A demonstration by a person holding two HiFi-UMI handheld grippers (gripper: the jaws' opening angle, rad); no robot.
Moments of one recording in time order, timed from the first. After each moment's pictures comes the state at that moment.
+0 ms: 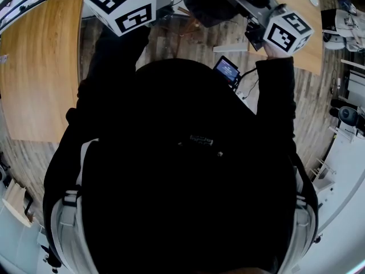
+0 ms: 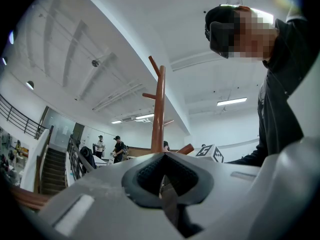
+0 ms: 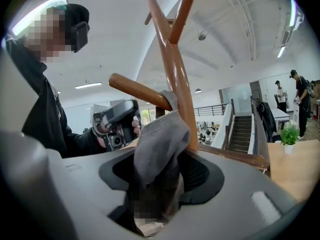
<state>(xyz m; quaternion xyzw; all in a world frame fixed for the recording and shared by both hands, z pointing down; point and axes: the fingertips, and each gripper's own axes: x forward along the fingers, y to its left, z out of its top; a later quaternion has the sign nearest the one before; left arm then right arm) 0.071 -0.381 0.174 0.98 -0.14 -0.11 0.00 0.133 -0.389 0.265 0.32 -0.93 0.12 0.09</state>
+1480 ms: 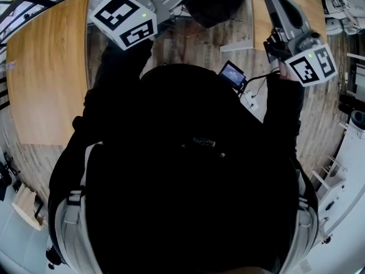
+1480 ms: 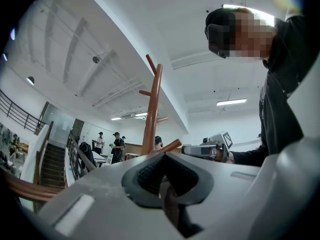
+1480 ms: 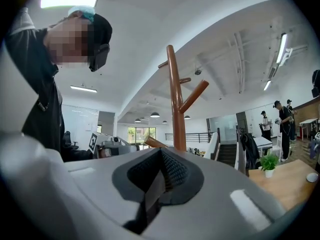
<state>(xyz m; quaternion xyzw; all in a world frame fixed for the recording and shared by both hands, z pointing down) 0.074 -0.391 0.209 0.98 -0.14 -0.09 0.03 0.181 -0.366 0.191 0.41 -0.91 0.02 -0.01</state>
